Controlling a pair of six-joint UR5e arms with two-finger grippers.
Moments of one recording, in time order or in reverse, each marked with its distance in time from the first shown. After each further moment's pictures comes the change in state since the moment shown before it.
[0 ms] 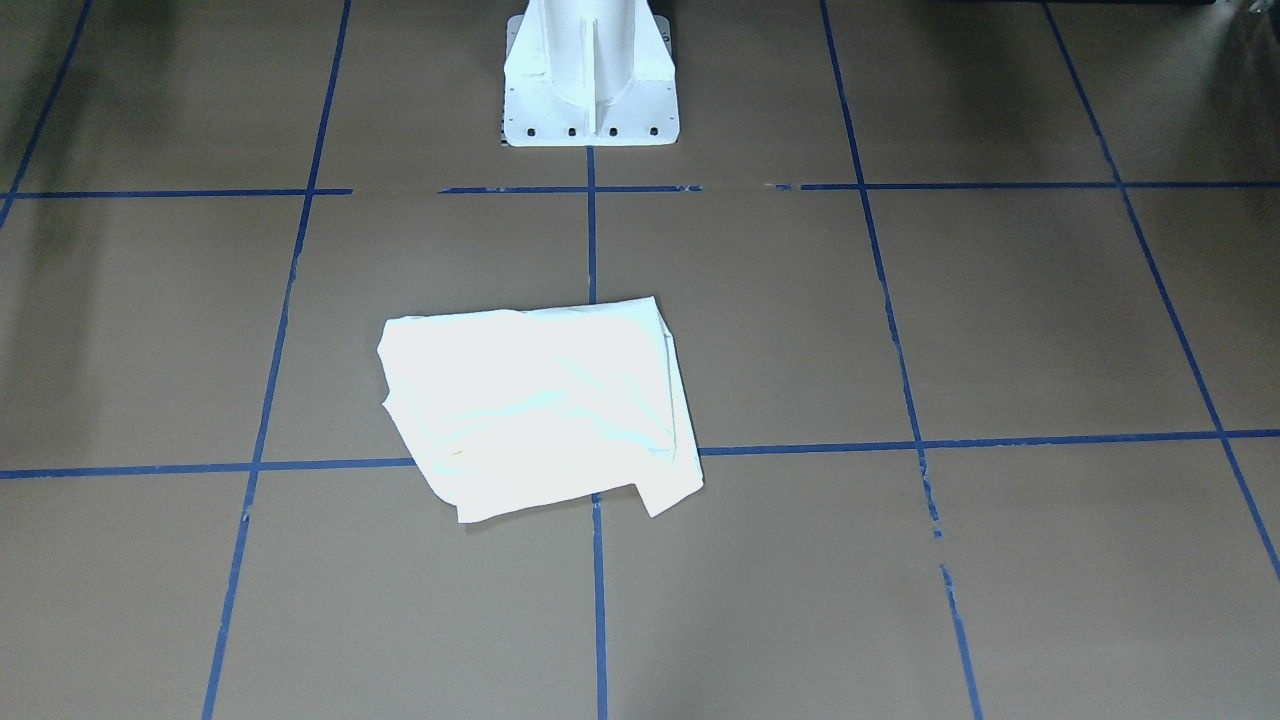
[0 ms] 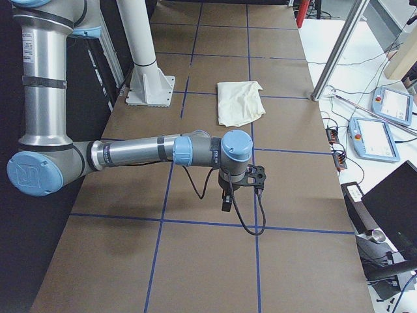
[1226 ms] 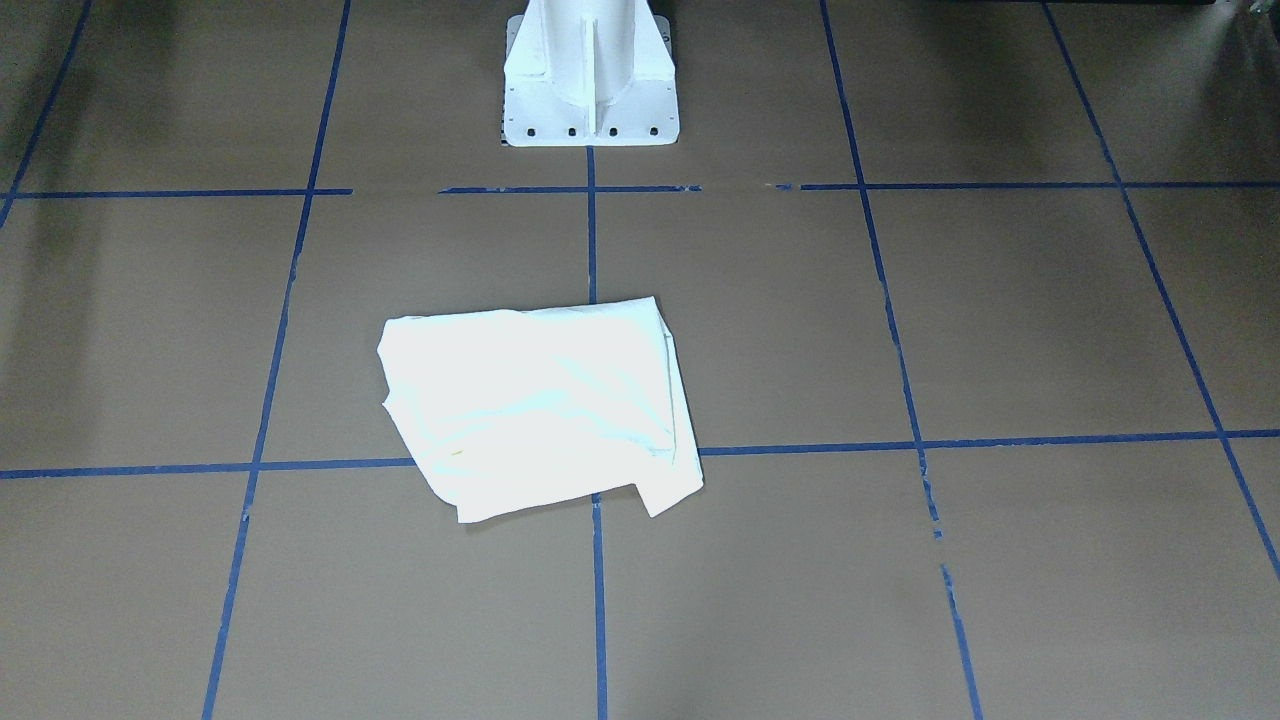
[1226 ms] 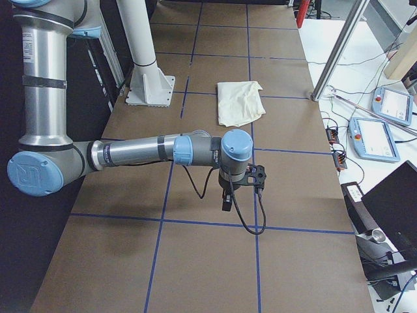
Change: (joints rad) left arm 0.010 0.007 -0.003 0.007 0.003 0.176; right arm -0.002 0.002 0.001 0.001 0.000 -0.001
